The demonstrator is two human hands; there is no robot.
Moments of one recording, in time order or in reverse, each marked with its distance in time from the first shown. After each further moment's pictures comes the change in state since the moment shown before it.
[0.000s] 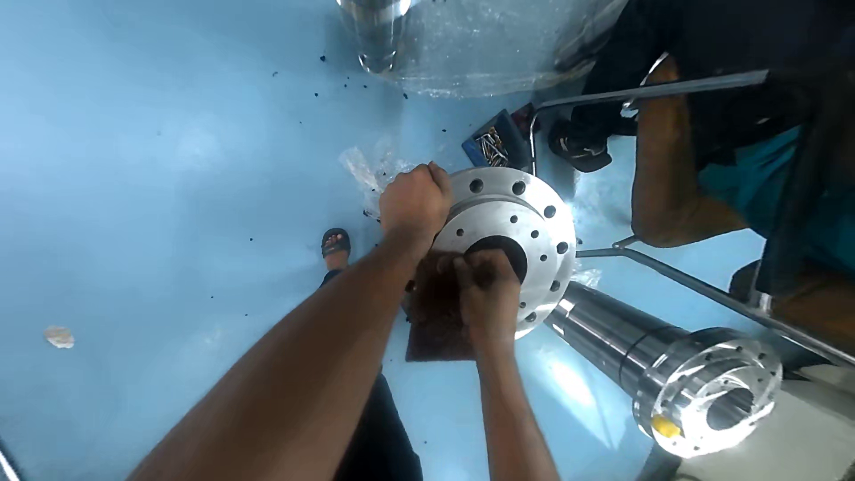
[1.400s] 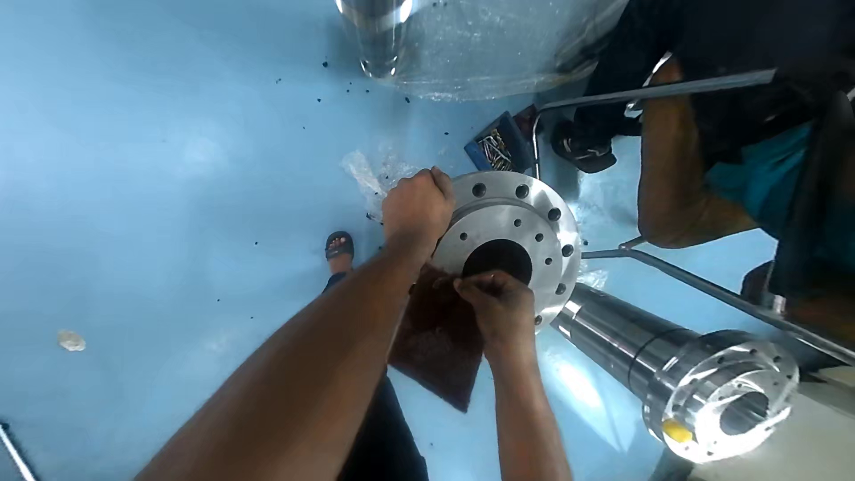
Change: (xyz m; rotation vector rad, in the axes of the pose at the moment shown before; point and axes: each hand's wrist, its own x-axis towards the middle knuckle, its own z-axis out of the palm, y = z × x) left_hand 0.002 0.000 -0.001 0.006 0.010 0.000; right_hand -0.003 -0.003 -0.014 0.225 -0.133 0.260
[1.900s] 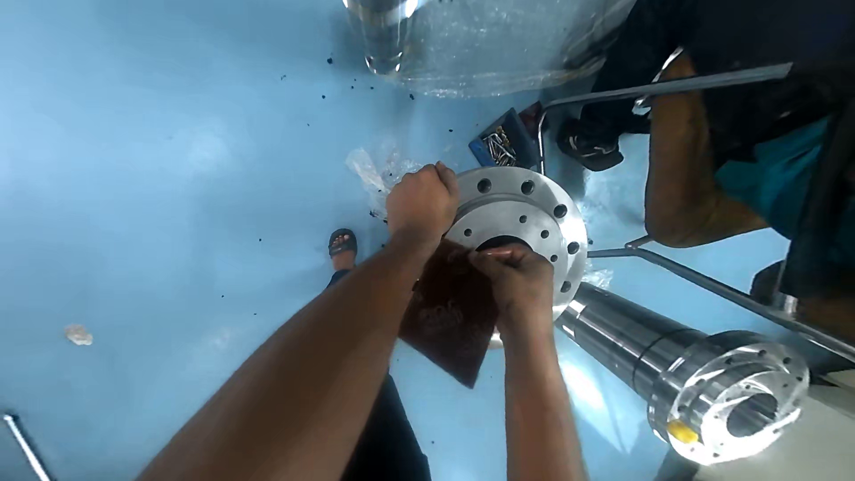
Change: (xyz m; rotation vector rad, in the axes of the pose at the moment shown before) left_hand -0.001 -0.001 0.001 -0.009 -0.001 -0.005; right_hand 0.020 -0.018 -0.002 0.050 0.066 0.024
